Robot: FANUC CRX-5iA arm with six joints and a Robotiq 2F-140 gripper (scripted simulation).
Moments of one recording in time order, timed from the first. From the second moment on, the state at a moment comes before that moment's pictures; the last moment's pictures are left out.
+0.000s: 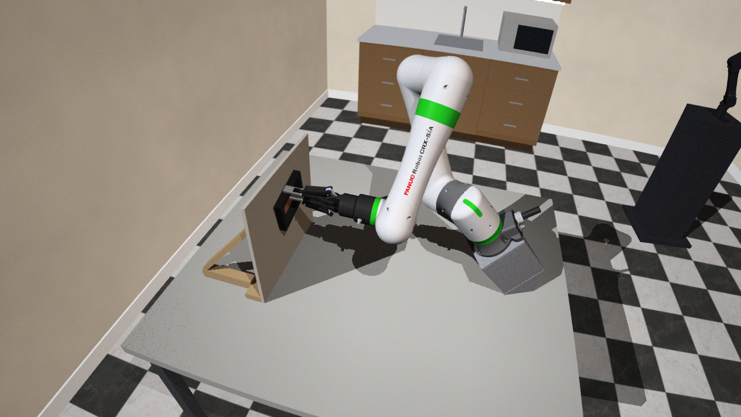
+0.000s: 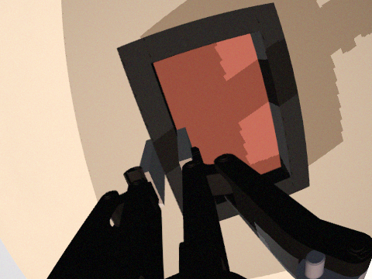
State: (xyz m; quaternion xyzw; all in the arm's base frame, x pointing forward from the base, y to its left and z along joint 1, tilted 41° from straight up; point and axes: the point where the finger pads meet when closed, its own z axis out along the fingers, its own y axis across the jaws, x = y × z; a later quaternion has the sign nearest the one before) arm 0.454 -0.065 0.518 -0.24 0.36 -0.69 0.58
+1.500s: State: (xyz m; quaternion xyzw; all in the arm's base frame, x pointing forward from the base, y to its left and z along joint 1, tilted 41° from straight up) arm 0.451 -0.076 0.517 -0.20 0.38 -0.64 0.64
